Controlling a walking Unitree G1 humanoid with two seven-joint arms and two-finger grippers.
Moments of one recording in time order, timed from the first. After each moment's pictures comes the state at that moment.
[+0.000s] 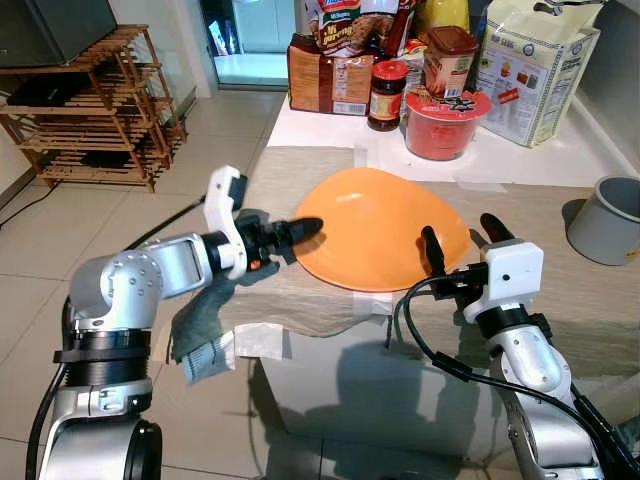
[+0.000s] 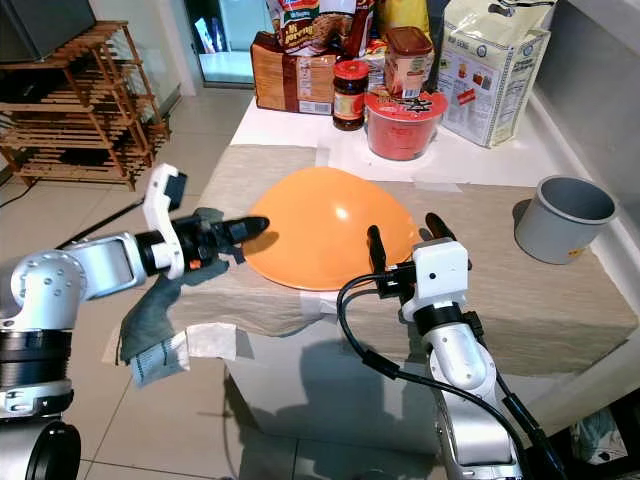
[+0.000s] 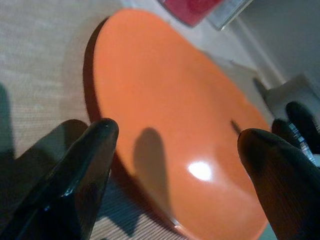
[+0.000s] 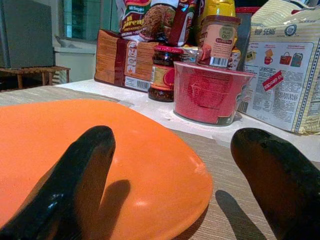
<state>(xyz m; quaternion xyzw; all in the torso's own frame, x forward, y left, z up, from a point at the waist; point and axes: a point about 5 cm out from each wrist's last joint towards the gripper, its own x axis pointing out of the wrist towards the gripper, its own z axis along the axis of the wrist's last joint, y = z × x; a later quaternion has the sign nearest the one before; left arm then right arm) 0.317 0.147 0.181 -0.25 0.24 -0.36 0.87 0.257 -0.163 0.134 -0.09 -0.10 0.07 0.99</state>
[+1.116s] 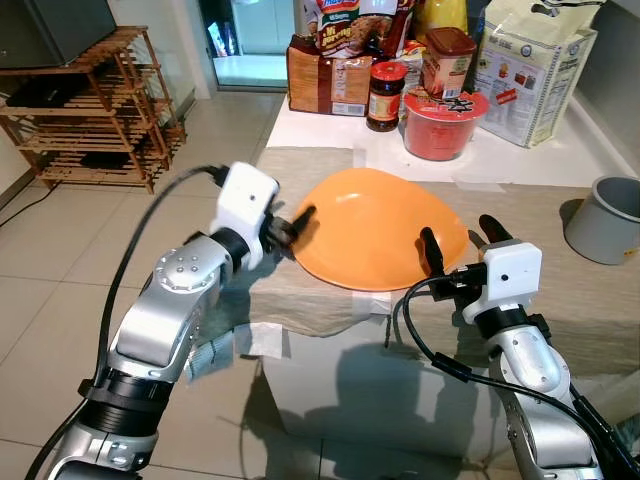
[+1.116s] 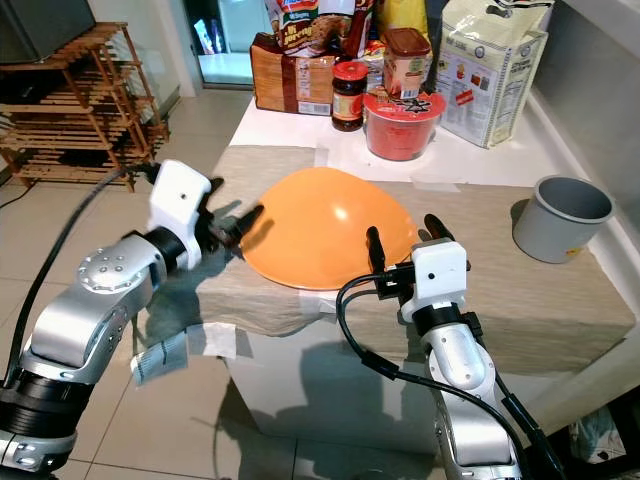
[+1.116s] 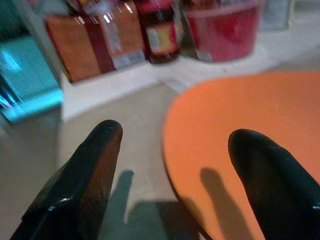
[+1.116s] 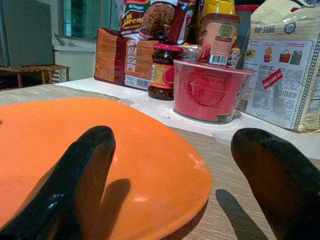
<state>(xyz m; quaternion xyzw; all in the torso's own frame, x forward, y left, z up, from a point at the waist) 0.314 0.131 0.185 0.12 -0.01 -0.25 0.96 0.257 -0.162 0.133 -0.08 -0.10 0.07 0.99</state>
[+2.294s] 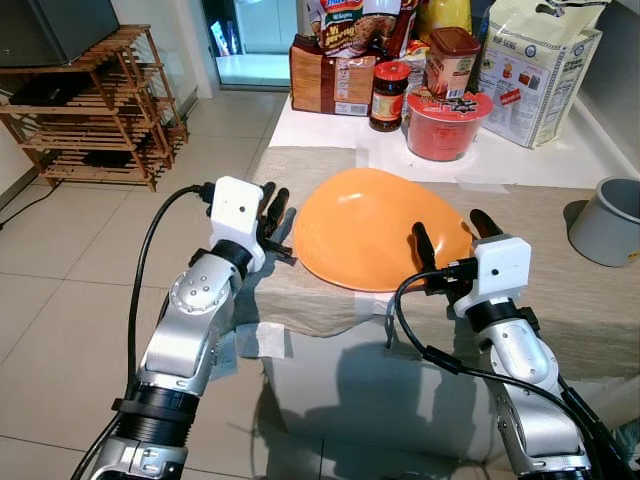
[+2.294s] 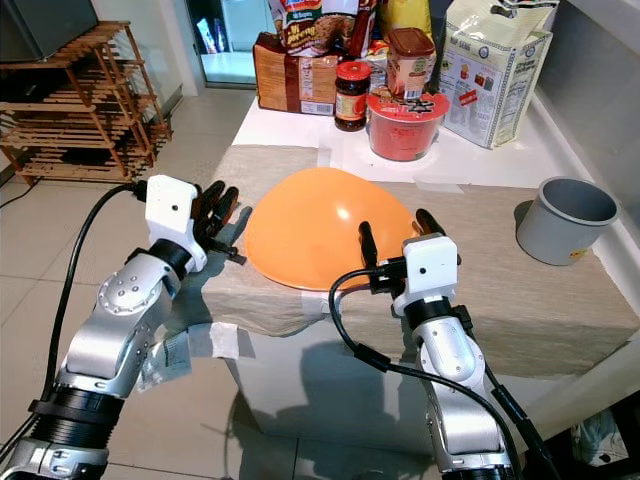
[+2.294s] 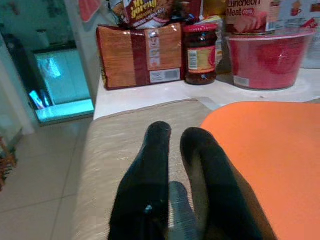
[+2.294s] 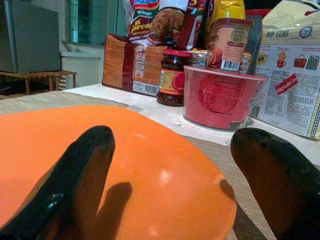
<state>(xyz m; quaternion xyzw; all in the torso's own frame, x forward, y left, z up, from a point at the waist) 0.317 0.128 0.159 0.05 -0.05 -0.18 0.98 0.265 -0.154 0.133 -0.08 -0.11 0.08 0.99</state>
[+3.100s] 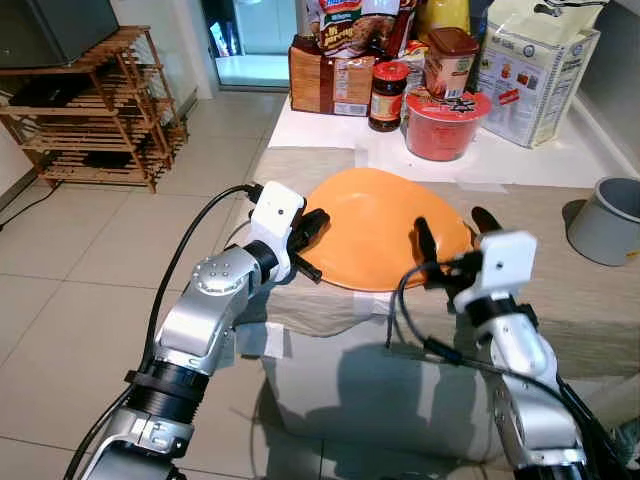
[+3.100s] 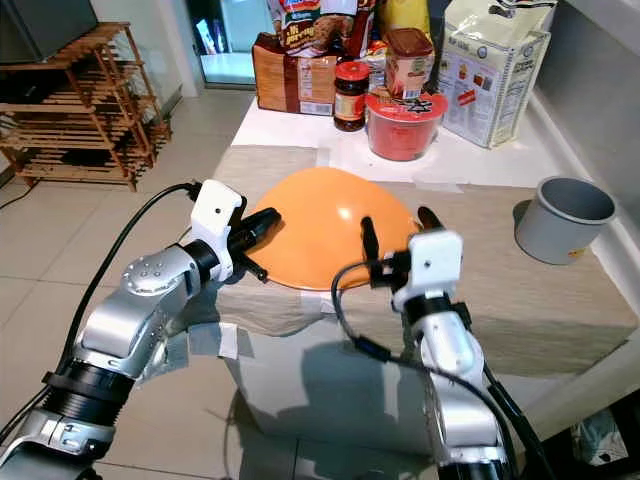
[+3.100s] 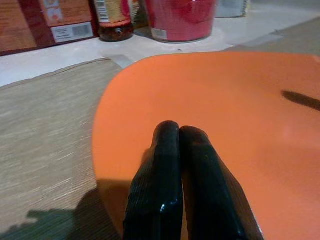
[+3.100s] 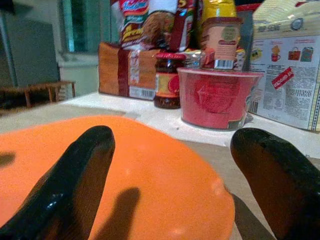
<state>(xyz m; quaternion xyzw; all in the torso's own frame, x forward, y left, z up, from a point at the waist) 0.324 0.099 0.151 0.06 0.05 -0.34 0.94 0.271 -0.156 0.140 -0.03 -0.11 0.07 0.99</state>
